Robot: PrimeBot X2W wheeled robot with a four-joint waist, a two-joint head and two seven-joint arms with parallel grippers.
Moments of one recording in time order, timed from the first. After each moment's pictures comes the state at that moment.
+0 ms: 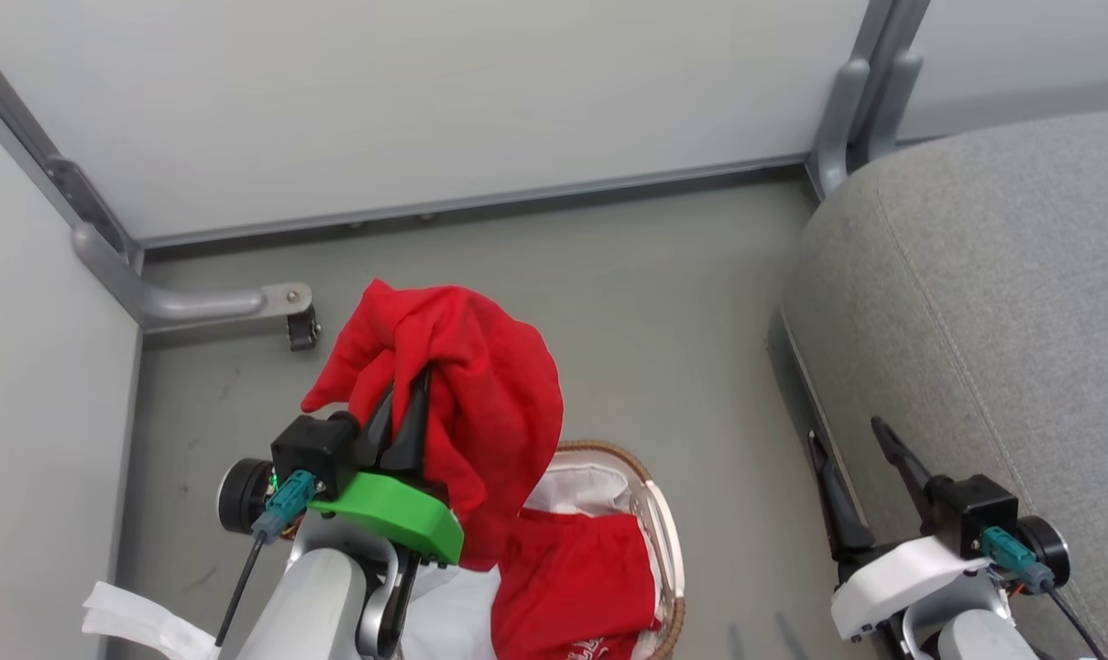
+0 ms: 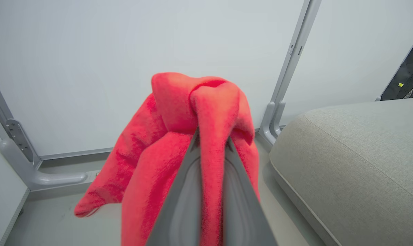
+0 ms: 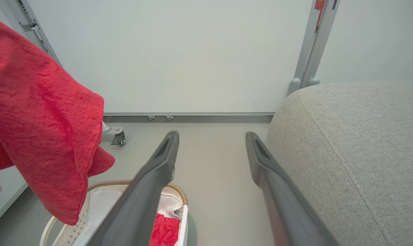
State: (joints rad) left arm -0.29 0.05 -0.33 0.42 -0.32 -0.09 -0.26; right arm -0.10 -0.05 0.06 0.28 0.13 0.13 -0.26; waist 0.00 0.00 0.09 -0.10
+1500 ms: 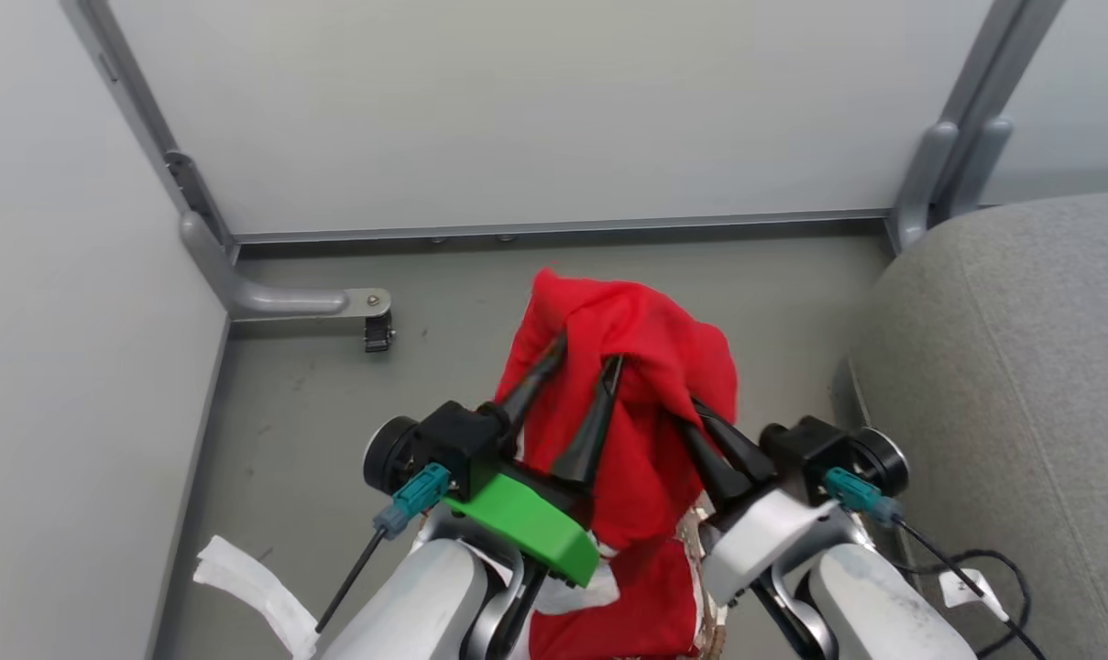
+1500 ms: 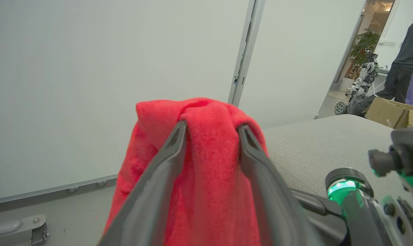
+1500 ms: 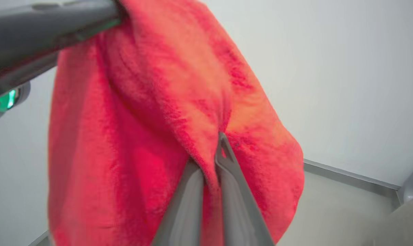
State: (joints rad) left arm -0.37 0.05 -0.68 0.28 -0.50 -0.05 -0.26; right arm -0.31 -0.05 0.41 0.37 0.21 0.13 -0.26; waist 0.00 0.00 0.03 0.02
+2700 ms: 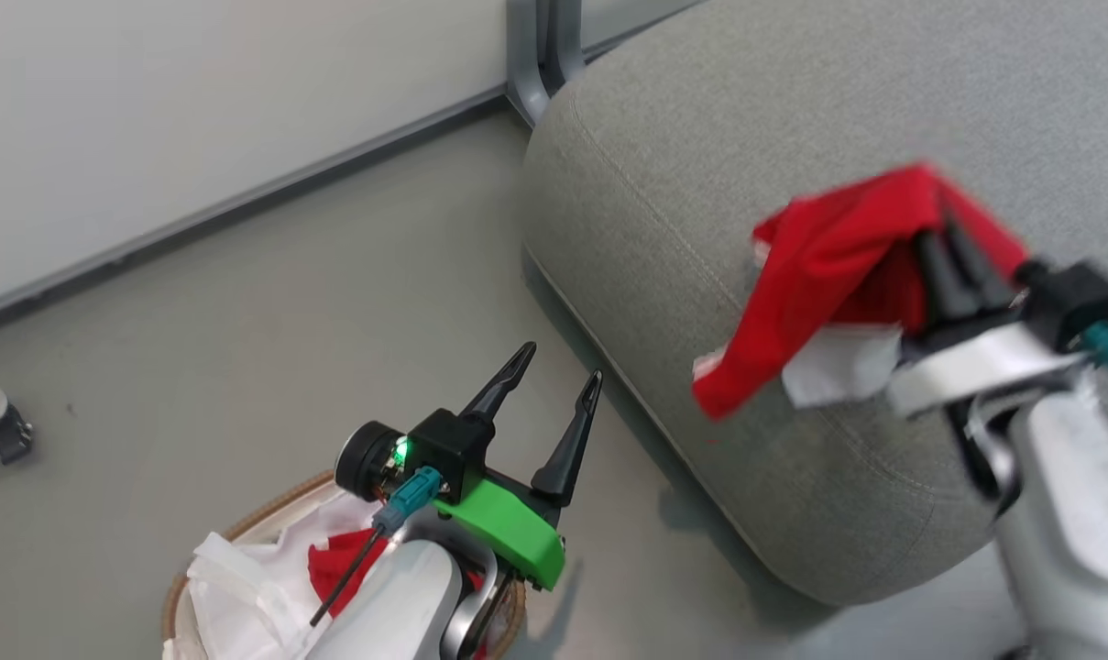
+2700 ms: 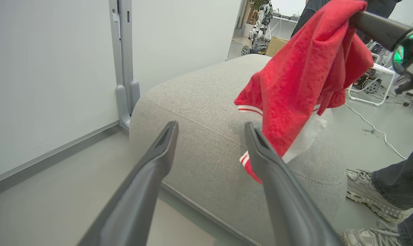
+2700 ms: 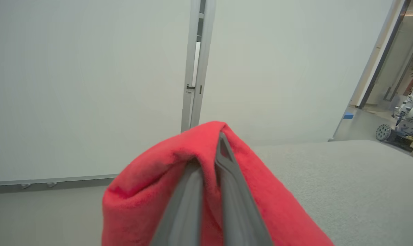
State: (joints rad) left arm -0.36 0.05 -0.61 0.39 -0.37 -0.11 -0.26; right arm -0.41 -0.17 0.06 0.23 0.17 0.13 -0.26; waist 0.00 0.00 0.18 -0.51
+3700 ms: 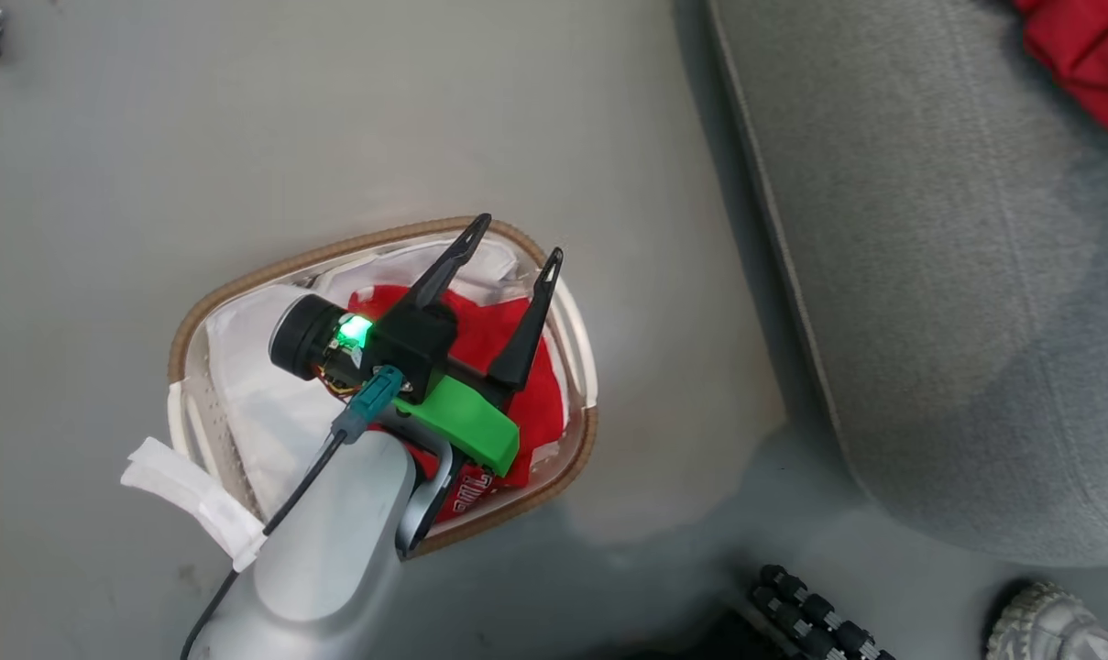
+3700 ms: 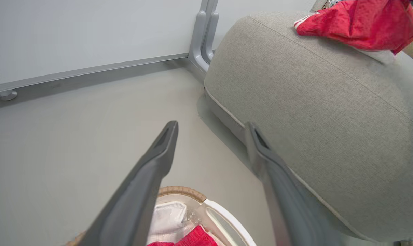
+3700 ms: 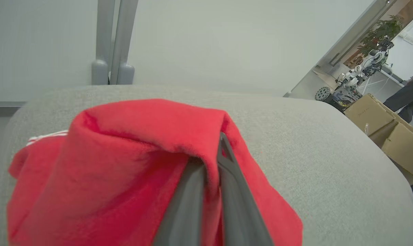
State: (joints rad) left arm -0.55 0.10 -0.56 0.40 -0.25 -0.13 -0.26; right arm -0.90 -0.35 -0.45 0.72 -0.11 0.13 -0.26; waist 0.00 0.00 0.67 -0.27
